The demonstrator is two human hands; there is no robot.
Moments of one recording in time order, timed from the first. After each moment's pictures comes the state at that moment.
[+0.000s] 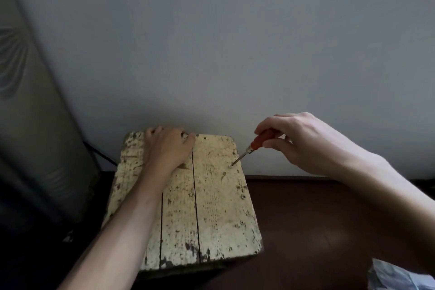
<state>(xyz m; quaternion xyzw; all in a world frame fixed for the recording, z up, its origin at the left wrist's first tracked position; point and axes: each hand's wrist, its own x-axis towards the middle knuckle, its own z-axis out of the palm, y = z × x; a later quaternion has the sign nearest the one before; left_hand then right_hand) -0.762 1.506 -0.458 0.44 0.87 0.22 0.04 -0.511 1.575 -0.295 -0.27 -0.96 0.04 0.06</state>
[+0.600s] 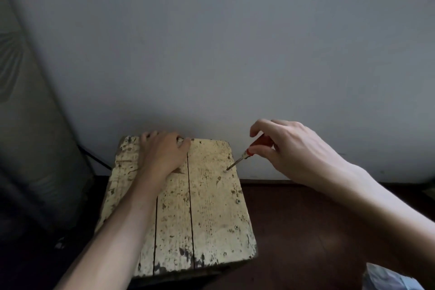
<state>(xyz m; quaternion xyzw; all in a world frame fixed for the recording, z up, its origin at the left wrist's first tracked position) -0.764 1.506 -0.460 0.44 0.87 0.21 0.04 -0.515 1.564 -0.300 -0.31 -0.95 0.01 0.07</state>
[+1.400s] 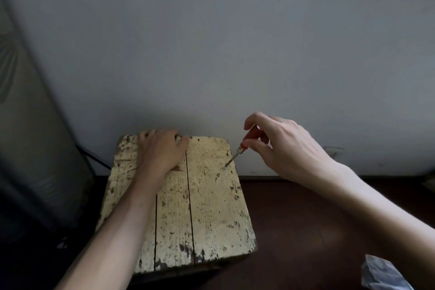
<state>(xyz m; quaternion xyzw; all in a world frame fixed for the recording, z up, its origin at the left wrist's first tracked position) -0.764 1.506 -0.459 0.44 0.87 0.20 0.04 -0.520 1.559 -0.311 -0.32 -0.94 0.04 0.11</state>
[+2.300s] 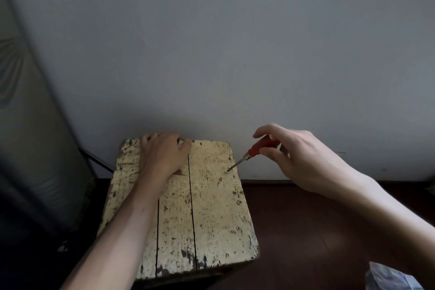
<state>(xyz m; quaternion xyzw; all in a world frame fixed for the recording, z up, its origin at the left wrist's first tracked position) -0.766 1.507 -0.461 0.44 0.87 0.21 0.04 -0.498 1.565 -0.310 -0.29 -0.95 0.08 0.11</state>
